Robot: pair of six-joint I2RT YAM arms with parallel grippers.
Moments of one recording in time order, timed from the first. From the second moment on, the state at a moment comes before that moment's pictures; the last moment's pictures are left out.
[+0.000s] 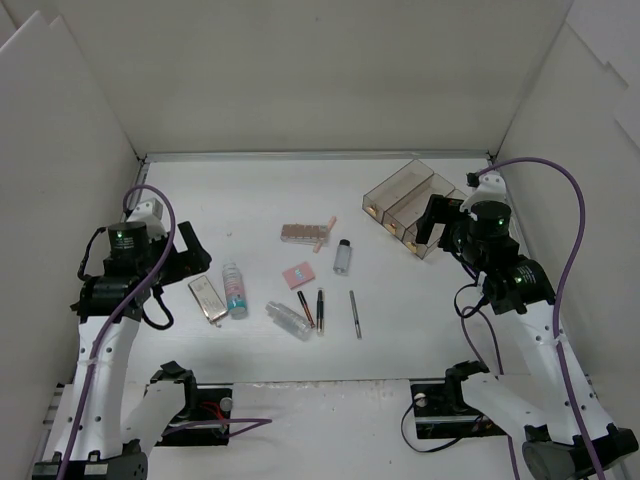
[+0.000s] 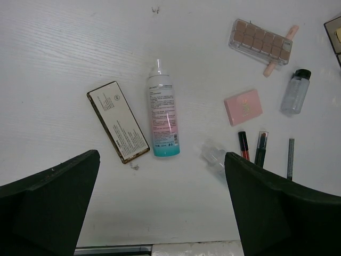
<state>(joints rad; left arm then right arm) 0.01 0.86 1.06 -0.90 0.12 -0.33 0.27 0.90 1.07 -0.61 0.16 0.28</state>
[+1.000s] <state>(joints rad) -0.25 1.14 0.87 -0.81 0.01 -0.48 0.40 1.01 1.07 -0.62 0.17 0.31</state>
